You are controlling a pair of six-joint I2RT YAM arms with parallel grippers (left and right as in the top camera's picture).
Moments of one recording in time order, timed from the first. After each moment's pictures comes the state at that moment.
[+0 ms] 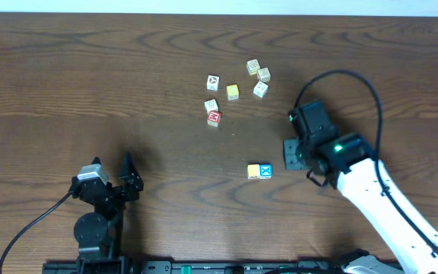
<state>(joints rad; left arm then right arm) 0.05 0.01 0.02 -0.11 -0.01 -0.28 0.44 1.34 0.95 -0.83 0.11 0.35</state>
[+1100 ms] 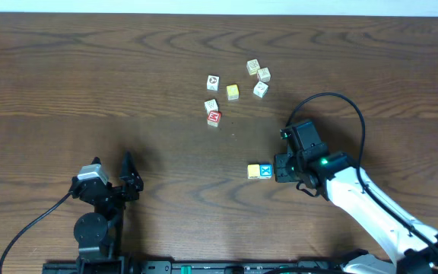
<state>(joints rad) 0.05 0.01 0.02 -0.11 -0.01 -0.28 0.44 1.40 0.74 -0.54 -0.04 0.38</state>
